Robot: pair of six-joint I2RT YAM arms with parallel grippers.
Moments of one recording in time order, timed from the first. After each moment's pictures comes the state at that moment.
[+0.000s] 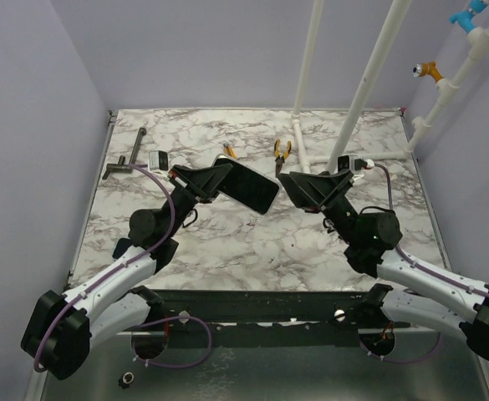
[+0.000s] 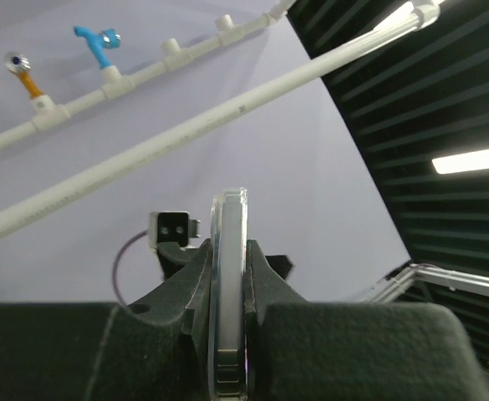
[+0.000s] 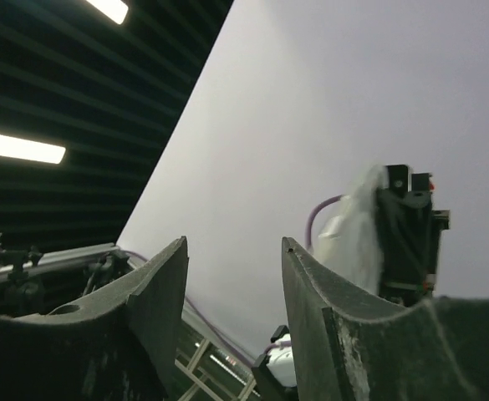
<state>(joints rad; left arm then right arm) -0.56 0.98 0.47 1.14 0.17 -1.53 0.84 0.98 0.56 1.07 -0.04 1.44</state>
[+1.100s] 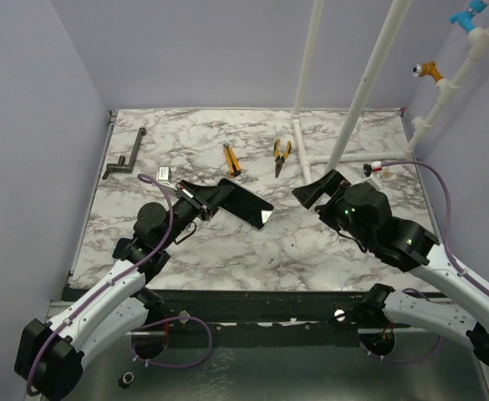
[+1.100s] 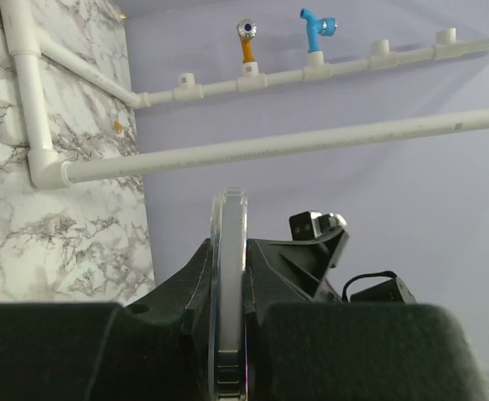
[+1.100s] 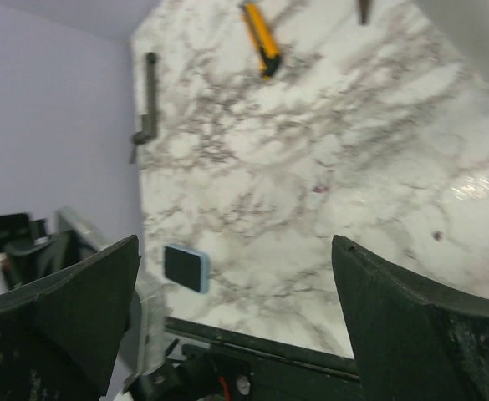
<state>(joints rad) -0.55 0.78 0.43 0.45 0.15 -1.45 0.85 0.84 0.96 -0.59 0.43 1.15</state>
